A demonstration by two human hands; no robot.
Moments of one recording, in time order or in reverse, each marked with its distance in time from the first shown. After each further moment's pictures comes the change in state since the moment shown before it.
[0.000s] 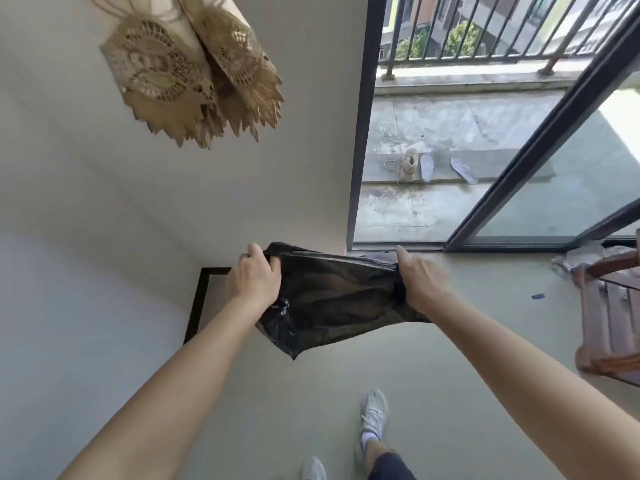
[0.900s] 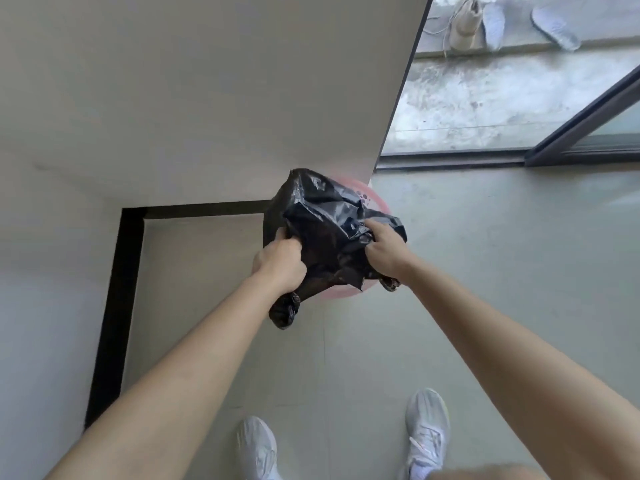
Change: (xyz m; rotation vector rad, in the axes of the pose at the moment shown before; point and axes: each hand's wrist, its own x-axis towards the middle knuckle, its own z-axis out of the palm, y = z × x) left_hand 0.154 -0.111 0.483 0.143 -0.526 0.149; right_hand 0.303 -0.149 0.433 0.911 -0.191 0.072
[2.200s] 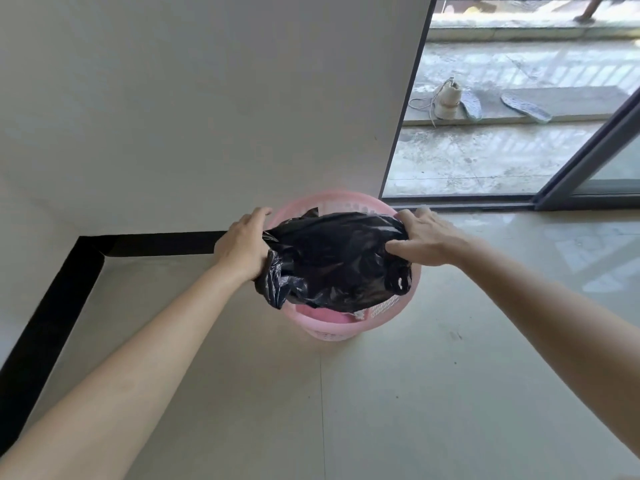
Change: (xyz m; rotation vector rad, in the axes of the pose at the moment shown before) left_hand 0.119 -0.081 0.083 -0.184 0.506 0.180; right_hand 0.091 0.096 0.001 -0.658 0.159 -0.175
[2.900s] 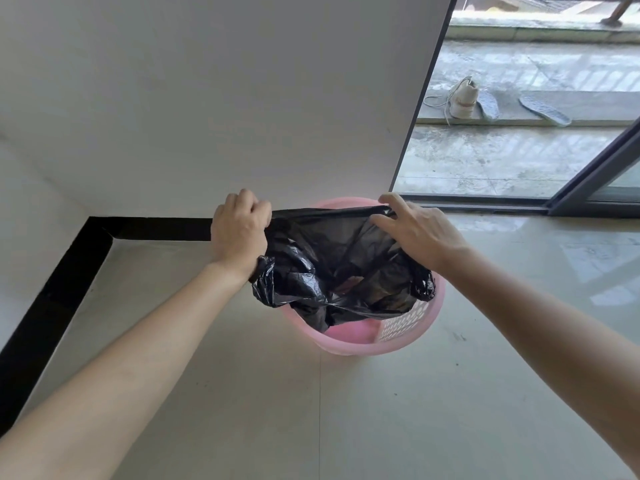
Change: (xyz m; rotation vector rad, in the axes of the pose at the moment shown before) left_hand -0.014 -0.005 -0.002 0.234 0.499 0.249; right_hand -0.002 -0.020 0.010 -0.477 0.397 -0.466
